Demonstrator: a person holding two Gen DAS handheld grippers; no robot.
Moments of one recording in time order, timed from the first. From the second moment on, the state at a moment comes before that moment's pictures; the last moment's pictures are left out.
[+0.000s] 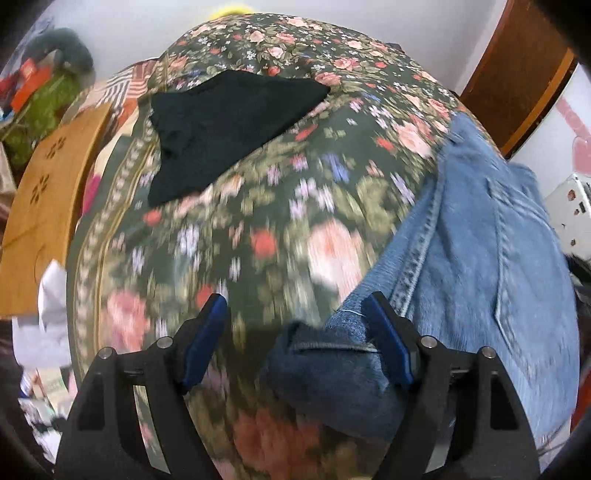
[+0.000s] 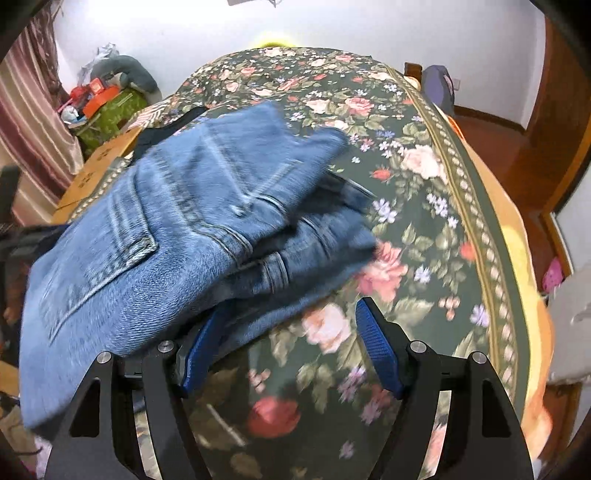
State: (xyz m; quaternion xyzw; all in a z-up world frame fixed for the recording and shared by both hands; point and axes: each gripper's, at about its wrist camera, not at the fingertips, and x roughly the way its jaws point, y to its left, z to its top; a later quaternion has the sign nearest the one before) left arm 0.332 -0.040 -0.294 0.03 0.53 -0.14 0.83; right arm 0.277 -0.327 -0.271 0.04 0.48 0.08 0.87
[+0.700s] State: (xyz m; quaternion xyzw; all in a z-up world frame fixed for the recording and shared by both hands) left arm 0.213 -0.116 -0.214 0.07 0.44 -0.21 0.87; right arm 0.178 -0.306 -0.229 0.04 0.43 0.12 0.89
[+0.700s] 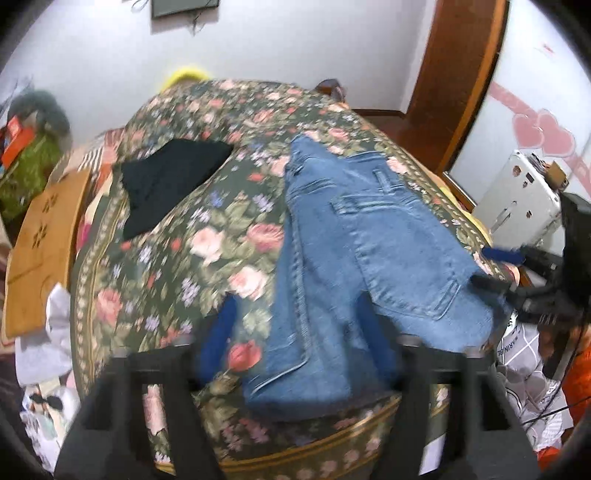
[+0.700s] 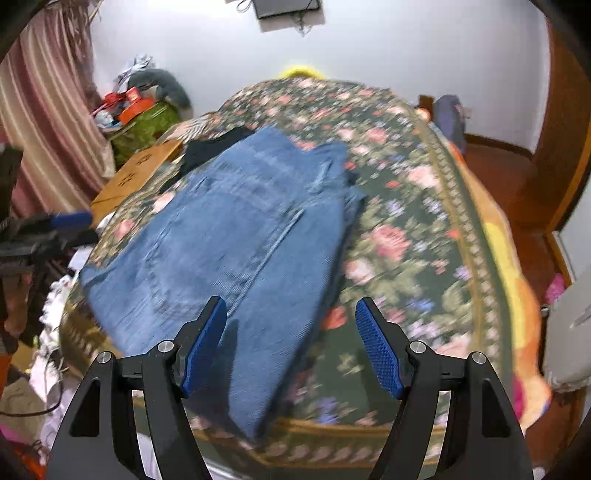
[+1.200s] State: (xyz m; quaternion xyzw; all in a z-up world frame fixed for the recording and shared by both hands) left arm 0.219 -0.142 -0.260 0.11 0.48 -0.23 0.84; right arm 0.176 -0.300 -0.251 0.05 0.46 0.14 0.87
